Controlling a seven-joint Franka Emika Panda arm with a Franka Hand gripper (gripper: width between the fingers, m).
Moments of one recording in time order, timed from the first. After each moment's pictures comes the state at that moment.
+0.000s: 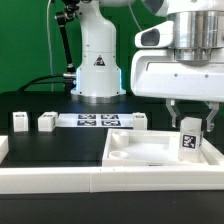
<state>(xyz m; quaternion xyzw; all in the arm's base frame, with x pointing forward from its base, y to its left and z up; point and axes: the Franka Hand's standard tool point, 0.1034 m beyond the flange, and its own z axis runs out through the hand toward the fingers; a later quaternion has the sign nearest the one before) 0.627 0.103 0.080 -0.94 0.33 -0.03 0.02</state>
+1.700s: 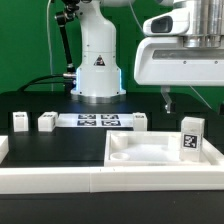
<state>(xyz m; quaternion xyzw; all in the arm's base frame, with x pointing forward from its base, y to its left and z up) 0.597 0.117 0.094 -0.99 0.11 -0.03 0.01</state>
